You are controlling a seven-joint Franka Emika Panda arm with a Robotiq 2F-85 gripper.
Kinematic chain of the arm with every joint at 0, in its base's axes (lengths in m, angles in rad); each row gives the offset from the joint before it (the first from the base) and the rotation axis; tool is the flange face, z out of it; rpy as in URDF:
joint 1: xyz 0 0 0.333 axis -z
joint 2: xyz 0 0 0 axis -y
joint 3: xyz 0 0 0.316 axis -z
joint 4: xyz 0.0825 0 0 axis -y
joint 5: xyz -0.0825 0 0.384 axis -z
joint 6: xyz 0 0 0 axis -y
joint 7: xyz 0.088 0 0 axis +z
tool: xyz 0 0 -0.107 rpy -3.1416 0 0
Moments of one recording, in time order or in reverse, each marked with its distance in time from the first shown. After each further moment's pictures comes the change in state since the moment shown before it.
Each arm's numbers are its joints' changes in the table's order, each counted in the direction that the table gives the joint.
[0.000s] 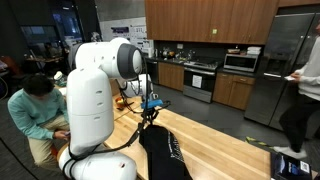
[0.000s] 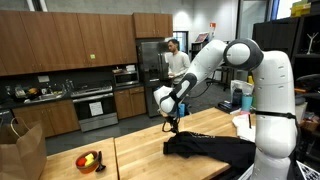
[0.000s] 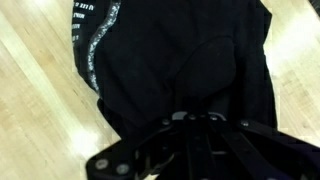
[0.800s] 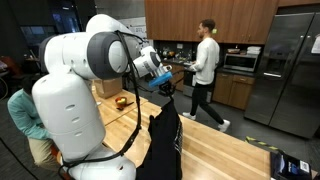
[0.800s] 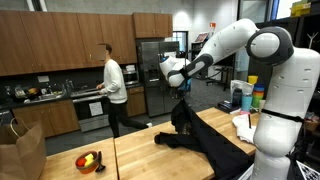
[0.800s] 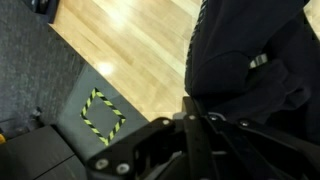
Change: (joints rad) arm 0.066 0.258 0.070 0.115 0.291 -0.158 -0.306
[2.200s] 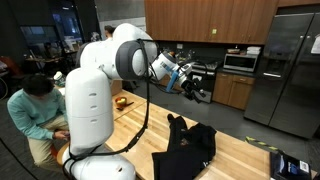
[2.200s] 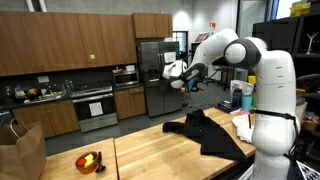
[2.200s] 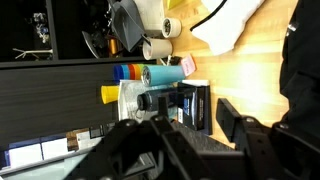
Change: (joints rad) arm 0.049 -0.233 0.058 0.255 0.417 -0.573 -0.588
